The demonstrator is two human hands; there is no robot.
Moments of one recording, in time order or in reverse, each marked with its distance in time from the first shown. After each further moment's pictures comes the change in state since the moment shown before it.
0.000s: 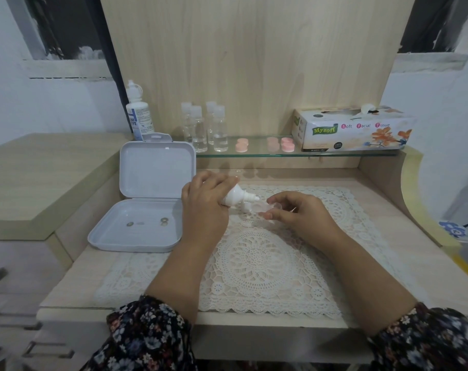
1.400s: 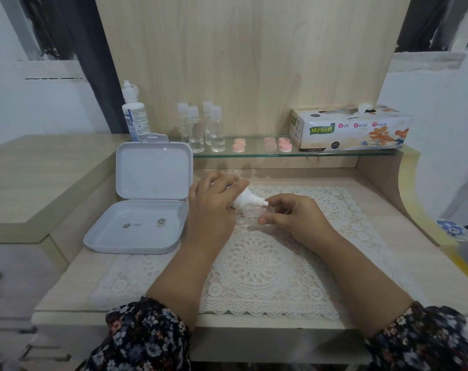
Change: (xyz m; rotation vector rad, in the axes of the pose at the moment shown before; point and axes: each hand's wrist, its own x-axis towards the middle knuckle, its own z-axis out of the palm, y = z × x) left_hand -0.001 0.009 0.006 0.065 -0.037 0.115; right_hand 0.005 0.003 0.006 0.055 -0.050 0.013
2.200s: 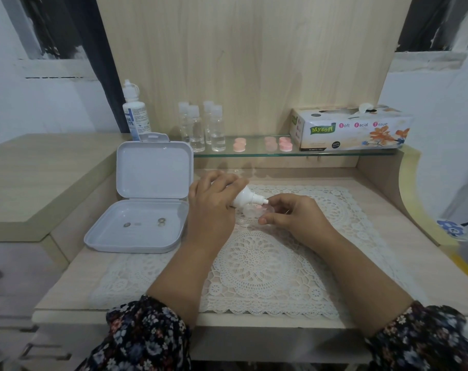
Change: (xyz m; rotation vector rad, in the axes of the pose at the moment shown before) left_hand 0.000 0.000 -0.001 -0.011 0.027 0.000; right_hand 0.000 0.002 0.000 -0.009 0.001 0.003
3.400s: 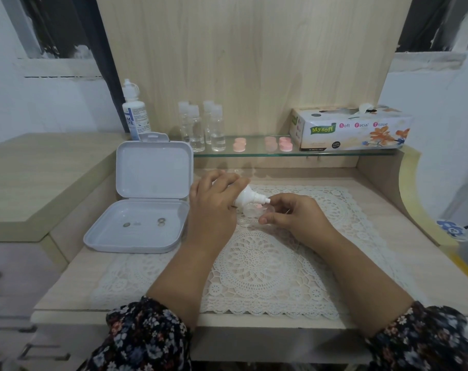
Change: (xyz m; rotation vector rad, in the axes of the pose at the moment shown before) left_hand 0.000 0.004 -0.001 0.015 0.003 0.004; right_hand -0.001 -0.003 -0.001 0.010 -0.023 -0.033
